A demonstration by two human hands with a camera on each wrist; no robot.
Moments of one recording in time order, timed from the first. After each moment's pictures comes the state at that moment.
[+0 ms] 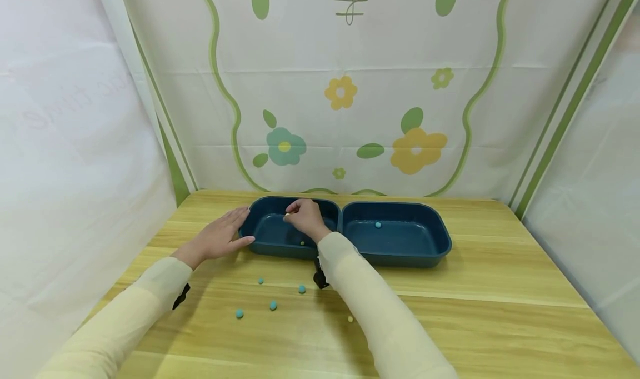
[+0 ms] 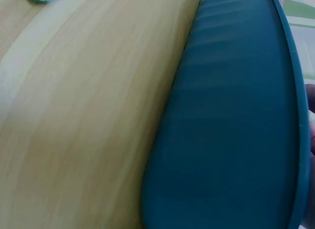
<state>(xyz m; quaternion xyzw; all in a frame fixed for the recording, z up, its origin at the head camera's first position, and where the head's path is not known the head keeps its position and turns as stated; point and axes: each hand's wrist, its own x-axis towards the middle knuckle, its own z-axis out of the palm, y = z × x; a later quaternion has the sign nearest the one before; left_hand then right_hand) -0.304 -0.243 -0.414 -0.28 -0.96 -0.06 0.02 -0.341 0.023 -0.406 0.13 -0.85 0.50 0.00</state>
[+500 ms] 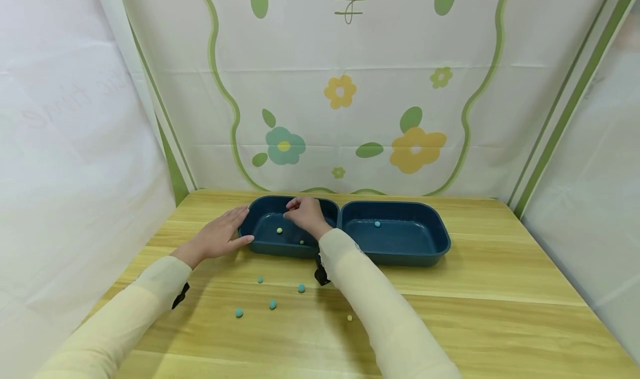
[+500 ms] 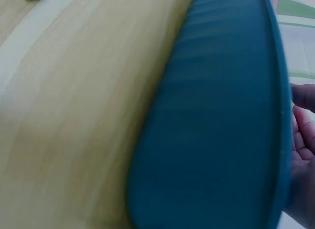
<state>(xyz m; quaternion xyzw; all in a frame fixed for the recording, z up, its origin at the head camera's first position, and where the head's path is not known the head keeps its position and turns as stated) -0.303 -0.243 -0.412 -0.28 -0.96 -0.06 0.03 -0.338 0.025 -0.396 0.14 -0.85 0.50 0.00</state>
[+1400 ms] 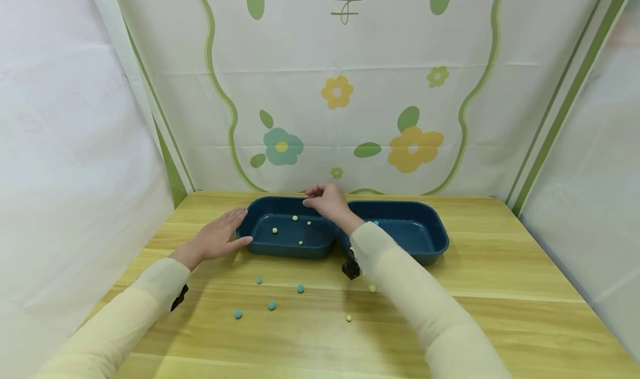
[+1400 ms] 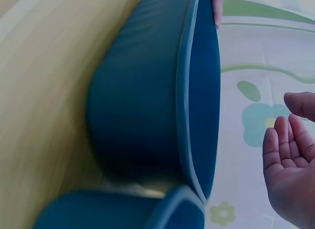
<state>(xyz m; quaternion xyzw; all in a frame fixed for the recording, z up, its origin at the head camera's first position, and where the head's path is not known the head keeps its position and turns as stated) -0.304 -0.243 -0.413 -0.28 -0.96 -0.06 0.03 -0.328 0.084 -0.352 0.13 -0.84 0.52 0.00</state>
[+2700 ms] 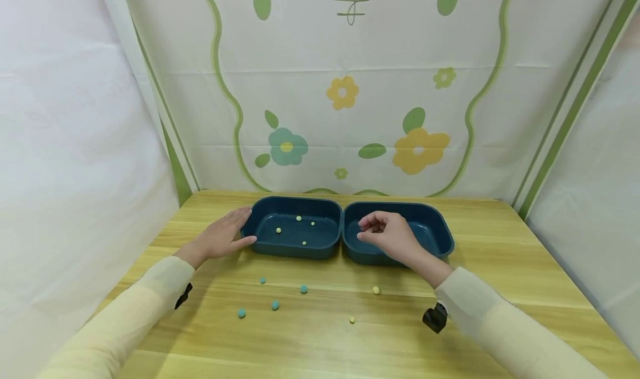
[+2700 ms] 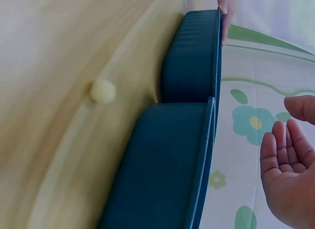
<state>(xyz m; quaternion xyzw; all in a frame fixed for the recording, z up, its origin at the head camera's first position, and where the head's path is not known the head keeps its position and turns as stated) -0.303 -0.243 -0.413 -0.28 -0.96 -0.07 0.02 -0.242 0.198 -0.364 0.18 -0.84 0.51 0.01</state>
